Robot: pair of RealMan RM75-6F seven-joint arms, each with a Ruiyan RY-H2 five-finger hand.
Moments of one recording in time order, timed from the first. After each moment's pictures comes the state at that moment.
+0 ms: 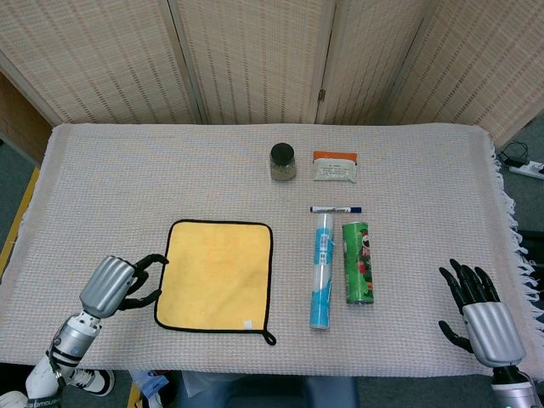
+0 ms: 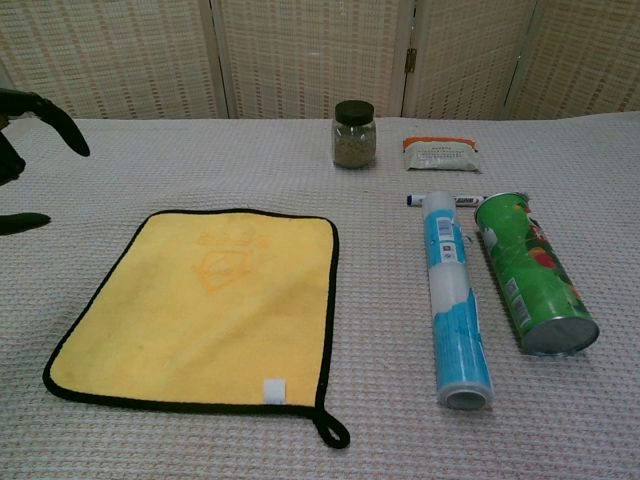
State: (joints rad) left arm -0.39 -1.24 -0.07 -1.64 1.68 1.30 -0.12; right arm -0.01 -1.12 -0.03 -1.71 -1.65 1.52 -0.16
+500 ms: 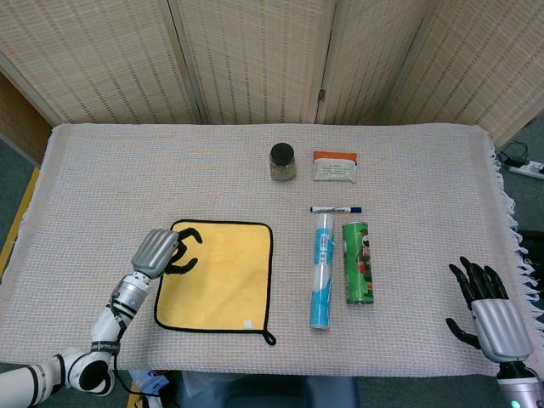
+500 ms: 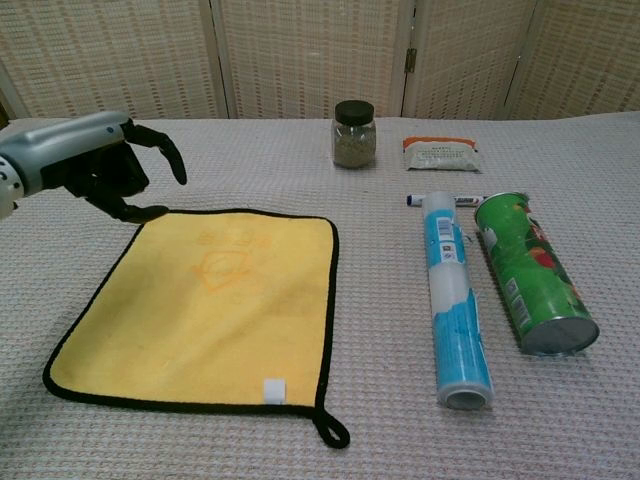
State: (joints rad) left arm -0.62 -1.47 -0.23 -1.53 1.25 0.98 0.05; right arm 0.00 -1.11 -0.01 -1.70 -1.58 1.48 -0.12
